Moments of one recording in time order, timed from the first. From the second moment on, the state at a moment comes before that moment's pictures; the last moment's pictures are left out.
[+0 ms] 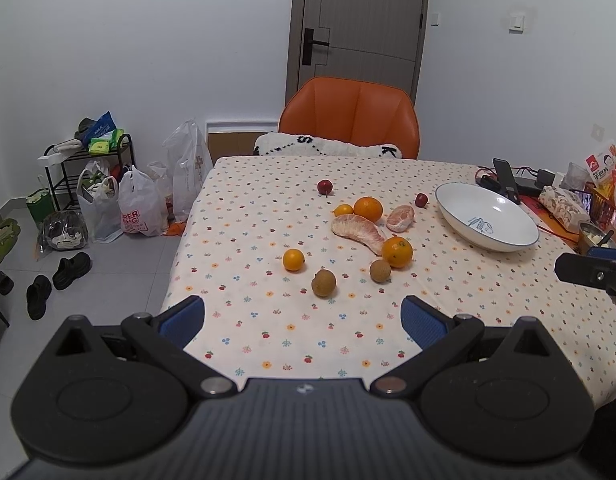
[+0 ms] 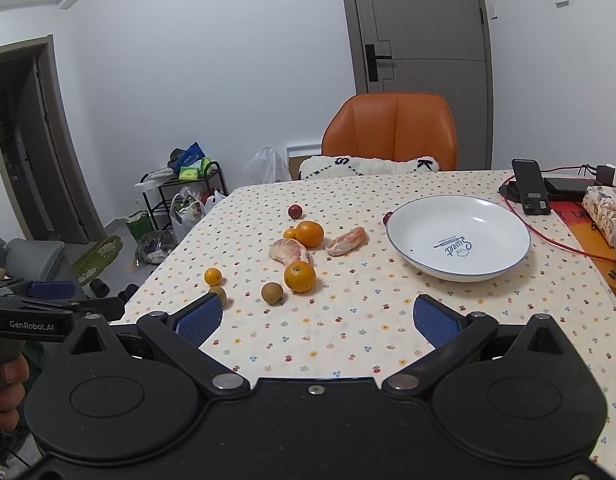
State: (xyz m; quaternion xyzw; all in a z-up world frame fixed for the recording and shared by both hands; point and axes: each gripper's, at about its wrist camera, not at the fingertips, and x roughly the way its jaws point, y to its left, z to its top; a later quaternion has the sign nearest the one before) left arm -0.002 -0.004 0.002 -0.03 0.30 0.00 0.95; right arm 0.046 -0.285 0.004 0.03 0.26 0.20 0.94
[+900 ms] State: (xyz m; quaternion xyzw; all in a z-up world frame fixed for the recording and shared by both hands) left arm 0.010 -0.006 -0.007 -0.03 0.29 0.00 0.96; right arm 0.062 -0.271 -0.005 0.02 0.26 0.21 0.94
